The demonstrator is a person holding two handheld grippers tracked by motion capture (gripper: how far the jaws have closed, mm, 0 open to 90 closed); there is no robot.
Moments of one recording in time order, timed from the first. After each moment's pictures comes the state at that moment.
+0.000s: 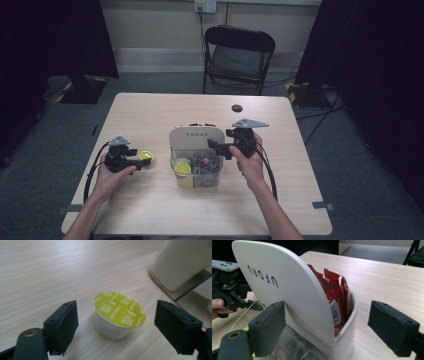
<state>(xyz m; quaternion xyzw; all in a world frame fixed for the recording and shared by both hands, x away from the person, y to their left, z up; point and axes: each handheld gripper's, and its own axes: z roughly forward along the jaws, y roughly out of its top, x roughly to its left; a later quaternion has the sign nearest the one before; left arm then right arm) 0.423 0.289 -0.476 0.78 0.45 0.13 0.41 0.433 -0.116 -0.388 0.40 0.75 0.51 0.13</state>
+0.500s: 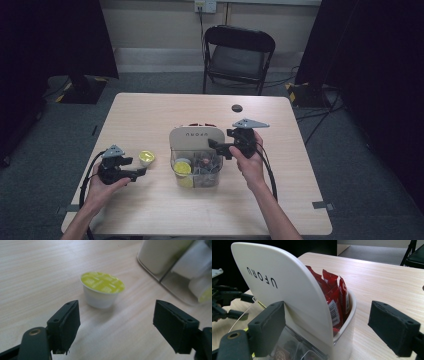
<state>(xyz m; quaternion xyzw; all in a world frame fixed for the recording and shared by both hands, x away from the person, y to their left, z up) 0.381 0.292 -0.471 0.80 0.43 0.14 0.40 0.431 -0.116 -0.387 0.40 0.75 0.51 0.14</state>
